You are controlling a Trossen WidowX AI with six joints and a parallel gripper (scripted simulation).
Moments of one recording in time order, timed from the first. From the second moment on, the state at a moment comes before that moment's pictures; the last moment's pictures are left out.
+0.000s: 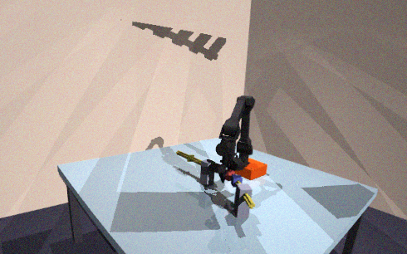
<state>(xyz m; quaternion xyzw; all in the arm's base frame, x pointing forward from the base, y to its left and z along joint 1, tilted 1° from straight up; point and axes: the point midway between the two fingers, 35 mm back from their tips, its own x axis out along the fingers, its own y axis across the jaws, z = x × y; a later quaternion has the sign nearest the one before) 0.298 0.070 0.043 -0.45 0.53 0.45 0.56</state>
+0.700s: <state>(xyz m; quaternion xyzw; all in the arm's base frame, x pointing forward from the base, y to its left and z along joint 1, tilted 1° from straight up) 0.298 0.070 0.043 -0.45 0.53 0.45 0.56</state>
